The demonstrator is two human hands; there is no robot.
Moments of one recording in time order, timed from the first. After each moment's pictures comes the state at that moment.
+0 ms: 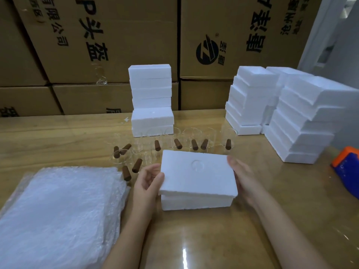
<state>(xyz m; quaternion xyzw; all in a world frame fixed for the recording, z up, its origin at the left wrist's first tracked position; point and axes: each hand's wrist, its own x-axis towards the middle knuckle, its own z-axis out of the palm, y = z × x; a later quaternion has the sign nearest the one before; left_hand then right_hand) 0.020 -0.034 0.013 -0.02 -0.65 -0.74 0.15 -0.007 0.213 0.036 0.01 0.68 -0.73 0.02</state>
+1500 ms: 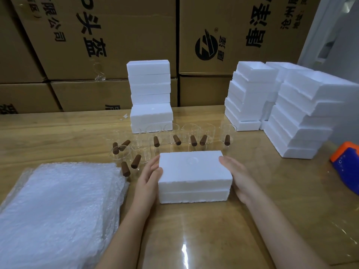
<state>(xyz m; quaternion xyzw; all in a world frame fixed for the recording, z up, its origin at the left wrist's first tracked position) 0.020 -0.034 0.019 0.01 -0.71 -0.70 0.06 -0.014 0.209 0.018 0.10 0.65 -0.75 0.03</state>
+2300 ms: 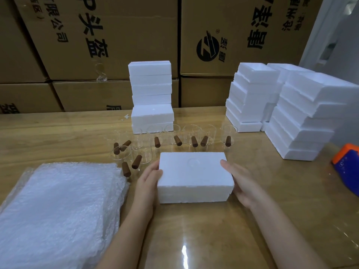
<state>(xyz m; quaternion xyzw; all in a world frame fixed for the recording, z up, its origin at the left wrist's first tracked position) 0.016 -0.034 0.015 0.03 -0.65 -0.76 0.04 0.001 0.209 0.034 0.09 0.63 -0.77 0.09</state>
